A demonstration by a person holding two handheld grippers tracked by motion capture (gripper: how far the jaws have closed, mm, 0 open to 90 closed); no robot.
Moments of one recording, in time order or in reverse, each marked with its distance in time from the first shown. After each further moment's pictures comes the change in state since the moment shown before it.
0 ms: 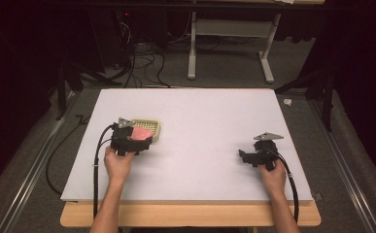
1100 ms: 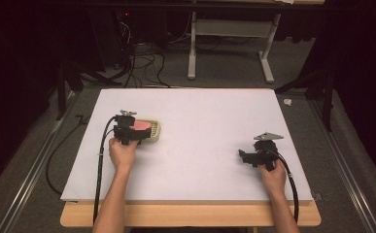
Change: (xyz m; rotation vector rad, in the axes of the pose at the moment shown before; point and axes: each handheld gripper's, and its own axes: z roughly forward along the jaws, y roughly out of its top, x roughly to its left) left arm 0.020 0.017 0.044 0.058 0.102 -0.105; right arm 0.000 0.000 0.000 0.001 0.000 0.001
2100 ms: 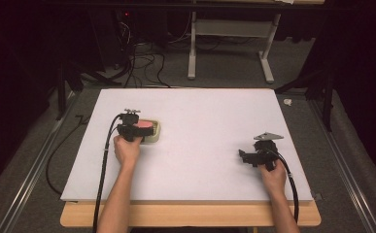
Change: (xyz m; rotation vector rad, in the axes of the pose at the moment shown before) left arm 0.001 0.005 0.030 0.055 0.039 -0.024; right arm 0.000 0.000 0.000 -0.001 0.000 -0.001
